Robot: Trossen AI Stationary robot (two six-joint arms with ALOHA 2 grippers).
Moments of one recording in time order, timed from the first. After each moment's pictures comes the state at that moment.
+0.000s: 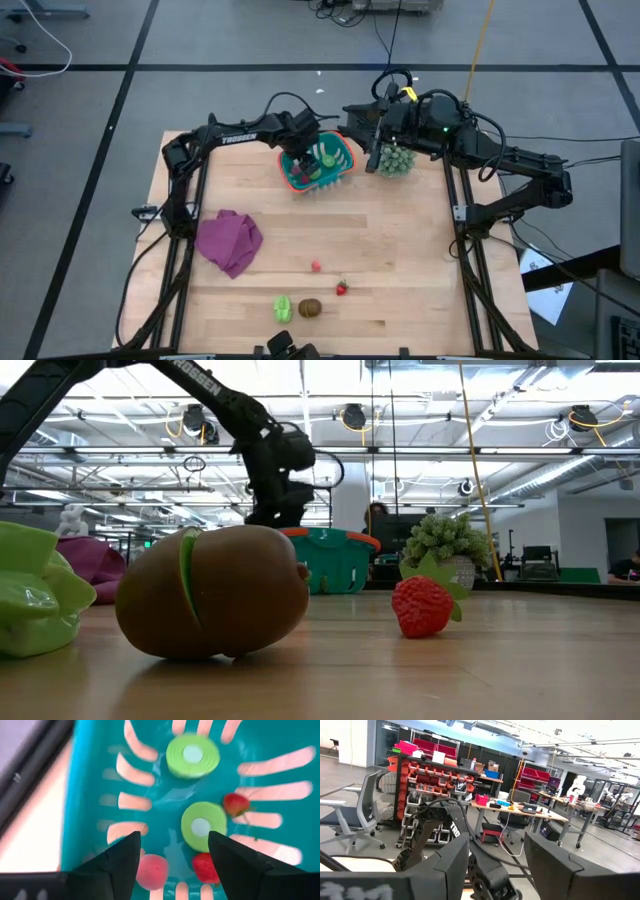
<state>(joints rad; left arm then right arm) 0.56 1.97 1.53 -0.73 0.08 -0.05 -0.19 1.31 1.46 -0.06 0.05 -0.22</state>
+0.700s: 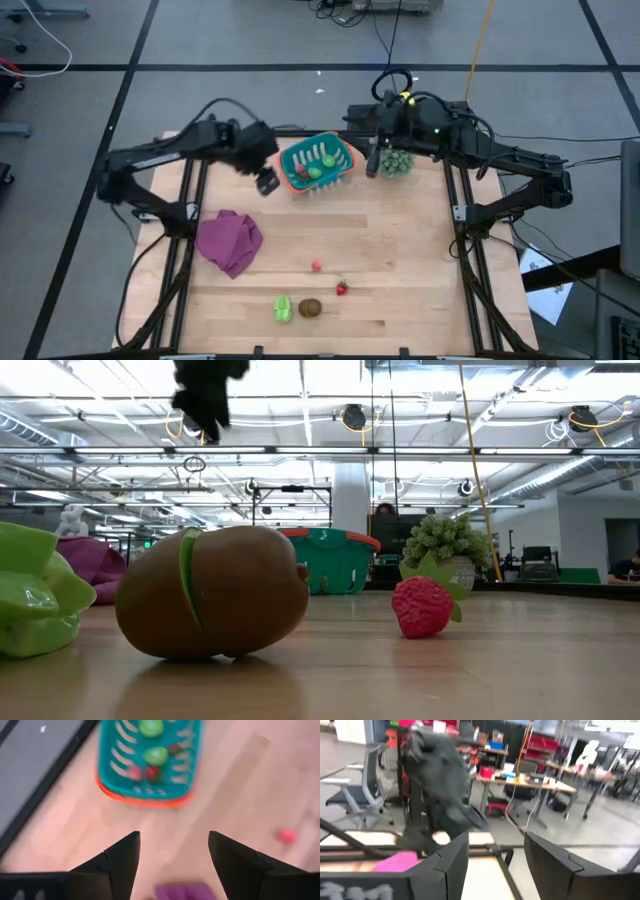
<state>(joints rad) 0.24 1.41 1.53 -1.24 -0.12 -0.31 -0.19 1.31 1.46 -0.22 0.06 -0.16</state>
